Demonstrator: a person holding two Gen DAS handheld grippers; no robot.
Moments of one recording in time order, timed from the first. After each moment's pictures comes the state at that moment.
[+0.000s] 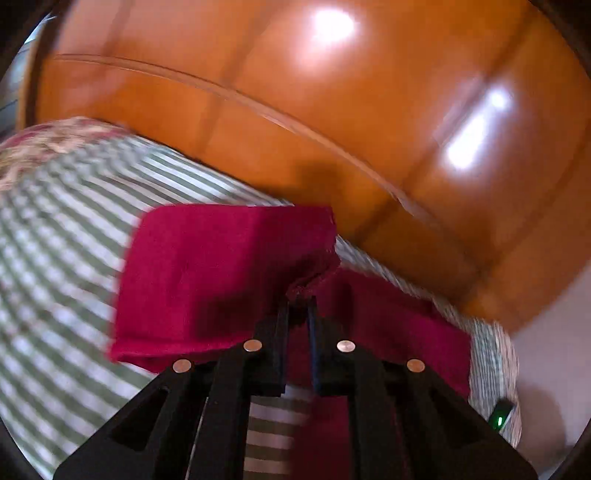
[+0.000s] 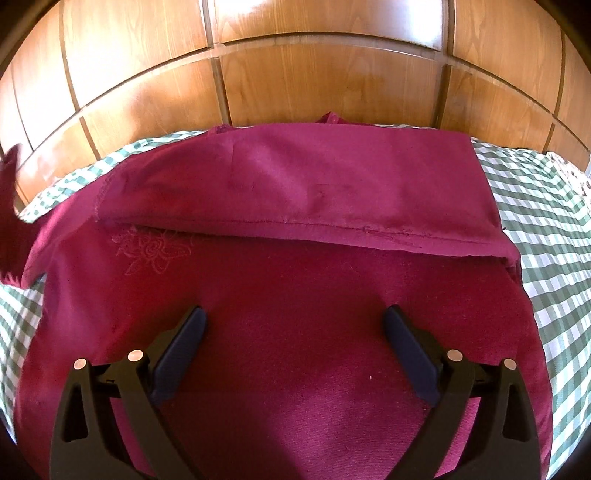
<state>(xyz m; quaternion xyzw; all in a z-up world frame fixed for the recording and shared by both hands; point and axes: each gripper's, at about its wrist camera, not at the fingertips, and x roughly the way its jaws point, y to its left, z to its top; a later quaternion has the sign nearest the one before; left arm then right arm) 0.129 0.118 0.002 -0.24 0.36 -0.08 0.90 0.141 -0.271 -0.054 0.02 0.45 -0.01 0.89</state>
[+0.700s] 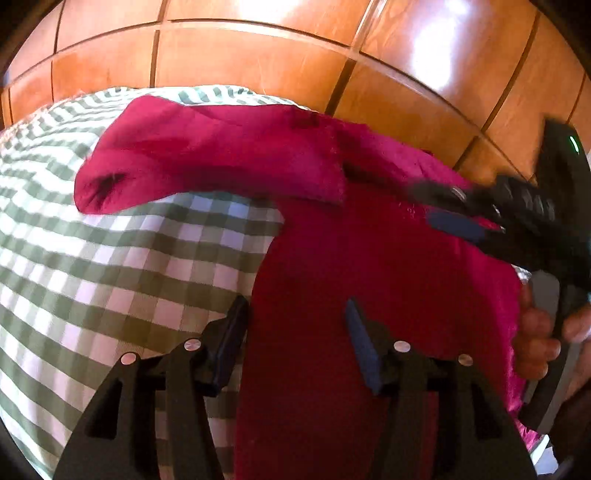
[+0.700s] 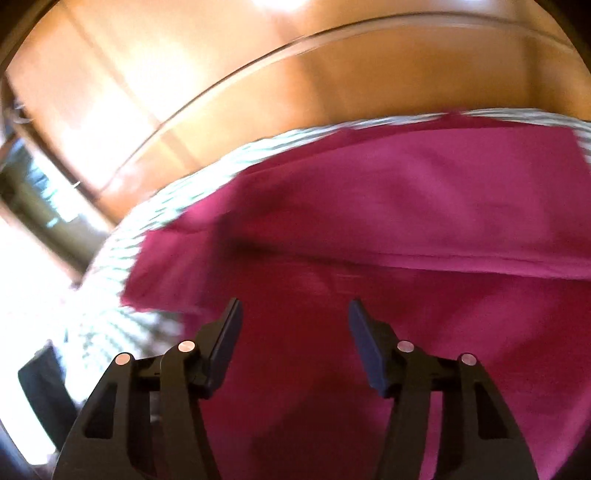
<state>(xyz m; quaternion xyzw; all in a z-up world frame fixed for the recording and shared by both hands) 0.072 0.043 -0.085 -0.13 0.43 -0.11 0.89 0.190 -0.197 -0.031 0.15 0.49 0.21 0.83</state>
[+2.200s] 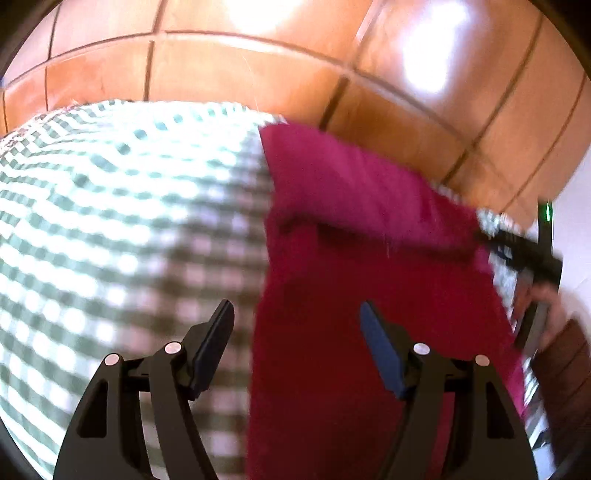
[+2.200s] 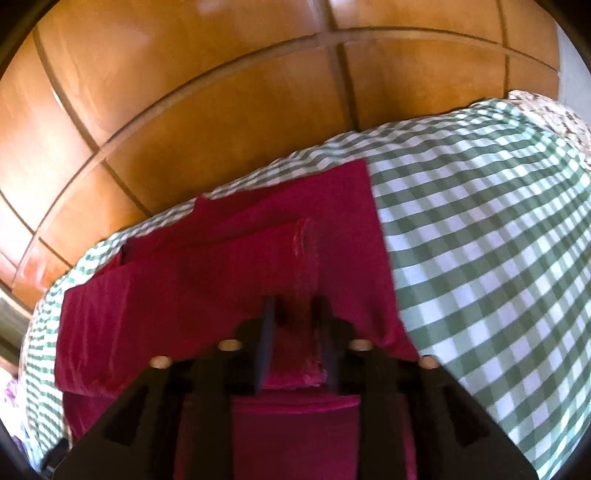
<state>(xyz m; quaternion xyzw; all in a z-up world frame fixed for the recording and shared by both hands) 0.107 0.050 -0.052 -0.15 0.42 -0.12 0.89 0.204 -0.414 -0.024 0.18 0.43 -0.07 0.88</state>
